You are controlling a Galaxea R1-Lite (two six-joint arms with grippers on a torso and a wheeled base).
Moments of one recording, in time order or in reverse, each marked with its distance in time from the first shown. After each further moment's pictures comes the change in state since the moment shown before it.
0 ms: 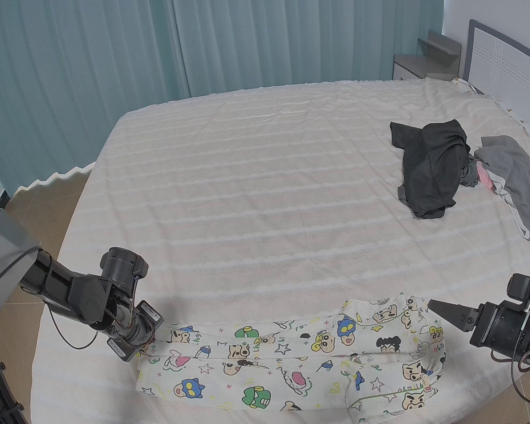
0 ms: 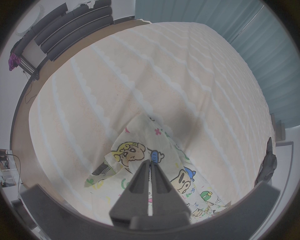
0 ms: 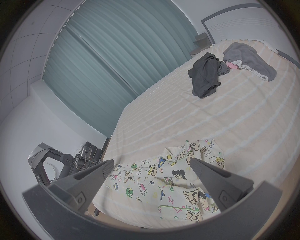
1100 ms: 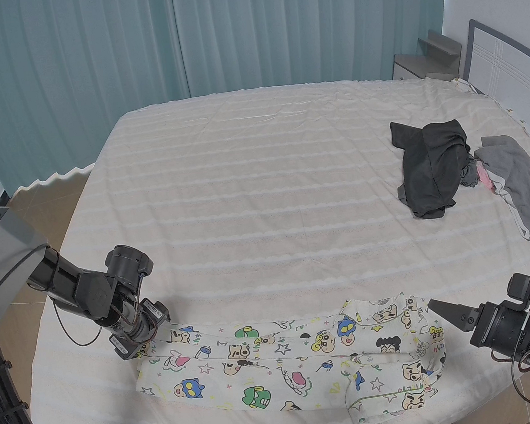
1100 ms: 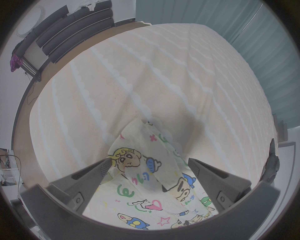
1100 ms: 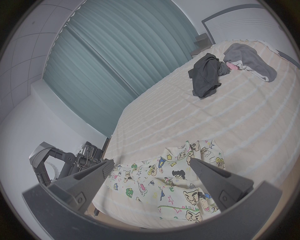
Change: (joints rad) left arm -0.004 0.036 -0.050 0.025 0.033 -0.004; right arm 0.001 -0.003 0.000 0.000 -0.001 -0.005
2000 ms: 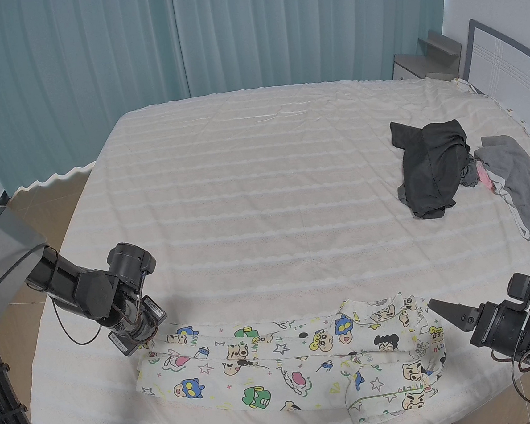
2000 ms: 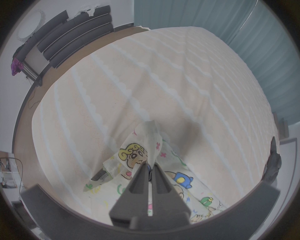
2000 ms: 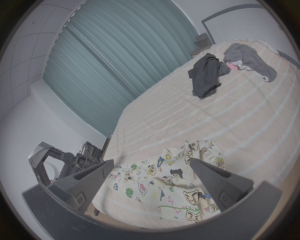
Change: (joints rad) left arm -0.022 -0.016 0.001 0.001 0.051 0.011; right arm -0.001 0.000 0.000 0.000 0.000 0.000
